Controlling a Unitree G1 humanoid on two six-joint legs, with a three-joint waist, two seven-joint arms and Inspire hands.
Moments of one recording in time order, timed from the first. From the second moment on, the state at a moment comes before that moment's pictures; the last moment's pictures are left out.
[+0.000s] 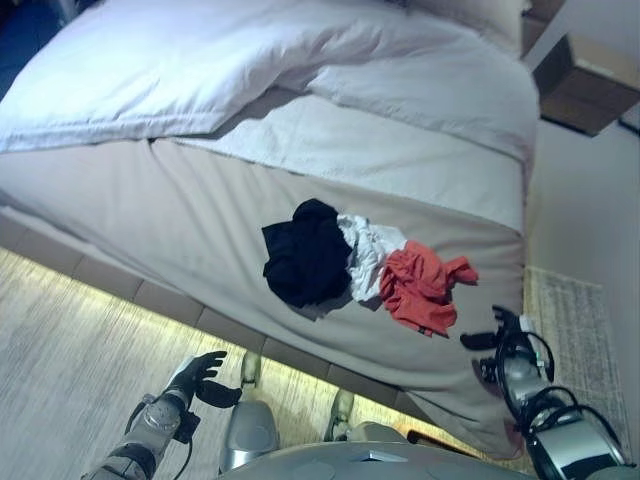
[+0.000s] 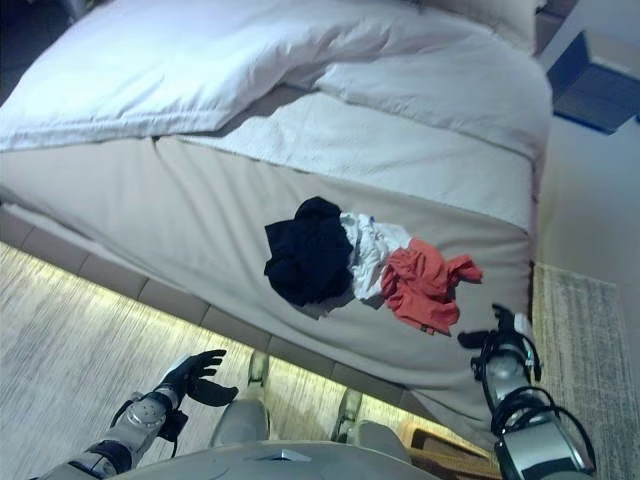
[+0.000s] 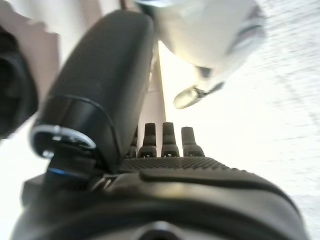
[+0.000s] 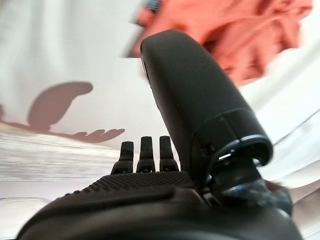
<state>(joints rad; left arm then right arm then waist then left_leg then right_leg) -0.10 0.46 -0.34 1.08 -0.04 -0.20 -0.03 -0.38 -0.52 0.21 1.17 0.15 -0.09 -0.34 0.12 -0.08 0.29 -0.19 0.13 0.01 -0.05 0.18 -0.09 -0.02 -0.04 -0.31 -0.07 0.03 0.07</state>
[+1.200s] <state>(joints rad) -0.14 0.62 -0.36 0.79 -0.19 -0.20 -0.15 -0.75 -0.71 0.14 1.40 0.33 0.17 -0.25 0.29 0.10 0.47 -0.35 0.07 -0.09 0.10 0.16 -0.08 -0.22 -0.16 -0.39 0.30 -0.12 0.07</state>
